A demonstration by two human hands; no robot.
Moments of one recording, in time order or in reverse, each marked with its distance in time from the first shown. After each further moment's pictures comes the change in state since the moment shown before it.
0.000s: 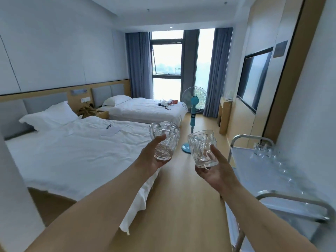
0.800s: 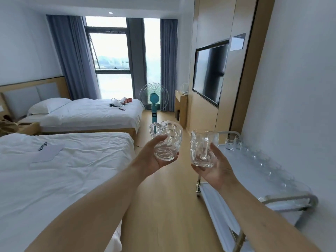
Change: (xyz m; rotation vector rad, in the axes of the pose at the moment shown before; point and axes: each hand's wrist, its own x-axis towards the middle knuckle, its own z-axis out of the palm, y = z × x) left_hand 0.292 0.032 0.017 -0.013 -0.545 -0.315; right_hand 0.202 -0.041 0.010 0.023 0.157 -0.249
